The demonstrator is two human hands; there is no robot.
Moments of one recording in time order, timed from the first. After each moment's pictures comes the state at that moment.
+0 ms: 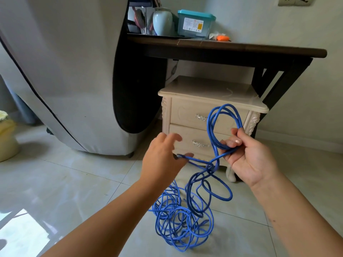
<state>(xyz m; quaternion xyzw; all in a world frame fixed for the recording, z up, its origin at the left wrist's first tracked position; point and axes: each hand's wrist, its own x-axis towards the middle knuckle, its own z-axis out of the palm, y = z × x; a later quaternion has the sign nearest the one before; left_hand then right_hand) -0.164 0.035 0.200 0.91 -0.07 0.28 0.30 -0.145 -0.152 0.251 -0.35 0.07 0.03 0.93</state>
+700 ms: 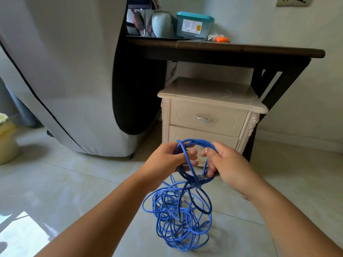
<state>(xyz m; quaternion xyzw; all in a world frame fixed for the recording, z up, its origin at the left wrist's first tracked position) -0.171 0.032 0.224 0.70 -0.06 -0.06 0.71 -0.168 -0.139 0.238 -0.87 -0.09 0.01 0.48</state>
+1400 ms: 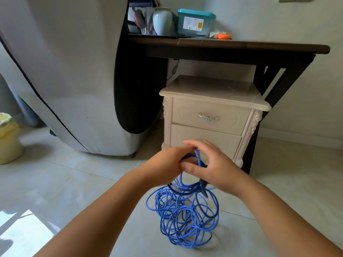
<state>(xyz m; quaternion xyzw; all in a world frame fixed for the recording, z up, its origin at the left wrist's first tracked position) -0.170 0.047 0.228 0.92 -0.21 0.01 0.32 -0.164 -0.127 0.226 -0.87 -0.26 0.02 0.41</state>
